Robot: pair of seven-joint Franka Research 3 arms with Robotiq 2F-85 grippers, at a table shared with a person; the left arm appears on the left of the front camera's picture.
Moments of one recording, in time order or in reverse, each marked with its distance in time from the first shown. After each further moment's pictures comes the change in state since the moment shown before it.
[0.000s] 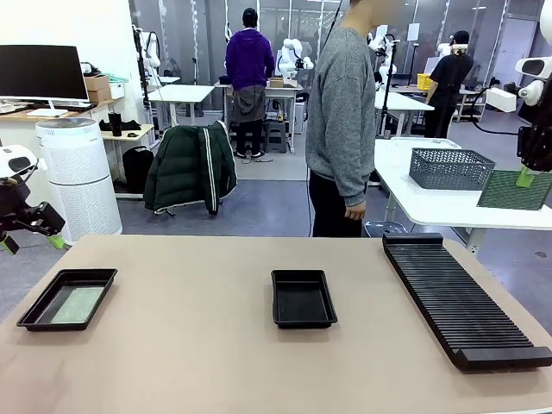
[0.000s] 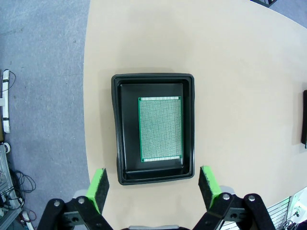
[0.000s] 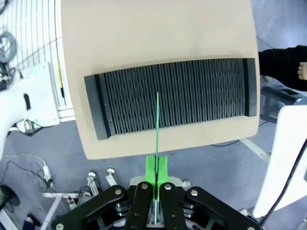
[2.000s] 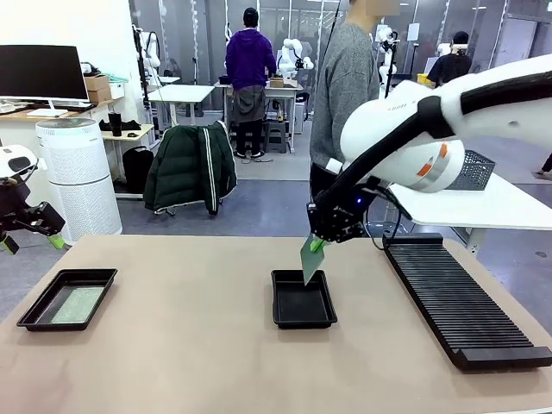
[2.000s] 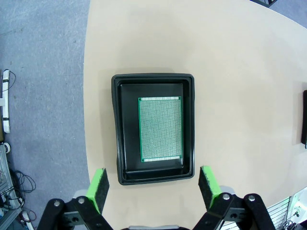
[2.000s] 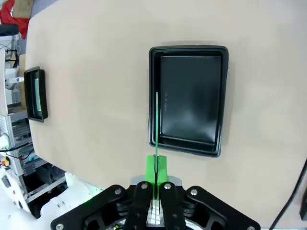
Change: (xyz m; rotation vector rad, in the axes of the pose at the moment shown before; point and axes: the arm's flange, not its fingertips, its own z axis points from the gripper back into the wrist) left arm 0.000 0.000 0.000 0.000 0.000 0.000; right arm 0.297 0.057 -0.199 0.243 -0.265 -1.448
